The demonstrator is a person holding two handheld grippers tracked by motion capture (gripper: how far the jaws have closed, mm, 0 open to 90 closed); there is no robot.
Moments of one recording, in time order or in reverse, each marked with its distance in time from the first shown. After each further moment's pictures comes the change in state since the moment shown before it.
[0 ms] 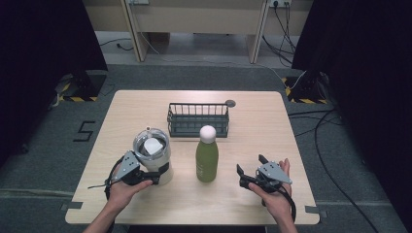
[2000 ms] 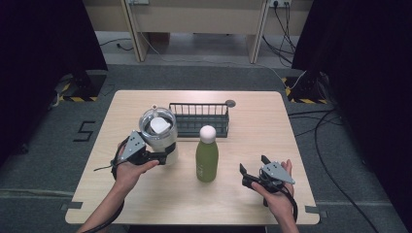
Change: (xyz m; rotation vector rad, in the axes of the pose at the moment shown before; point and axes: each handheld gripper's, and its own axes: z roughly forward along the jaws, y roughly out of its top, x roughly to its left) left arm 0.010 0.053 0.036 -0.068 0.016 0.045; right arm -0.007 -0.005 0.000 0.002 -0.020 0.032
